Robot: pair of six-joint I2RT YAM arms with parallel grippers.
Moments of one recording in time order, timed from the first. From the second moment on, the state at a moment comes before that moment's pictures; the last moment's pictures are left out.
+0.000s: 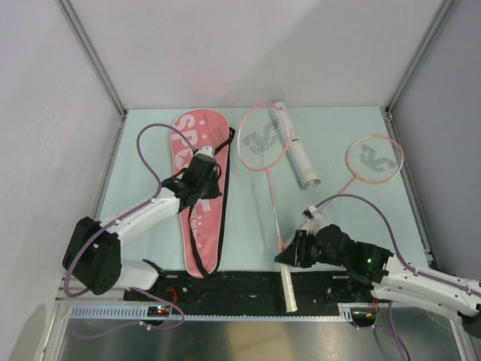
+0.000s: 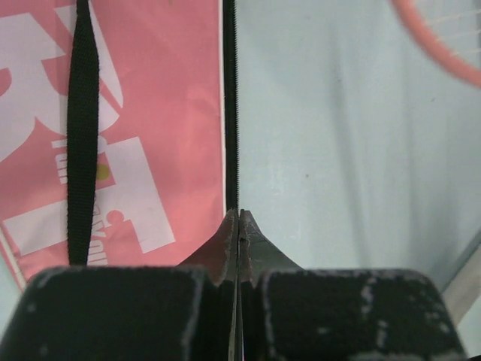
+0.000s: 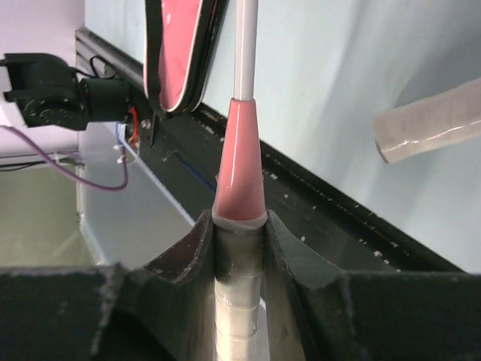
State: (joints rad) left arm -0.58 1.35 0.88 -0.35 -0.19 -0.54; right arm 1.12 0.54 0.32 -0.31 -0.02 1.03
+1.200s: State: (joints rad) left arm -0.64 1.58 0.83 -0.27 -0.19 -0.52; right arm 1.13 0.44 0.34 -0.46 0.02 1.10
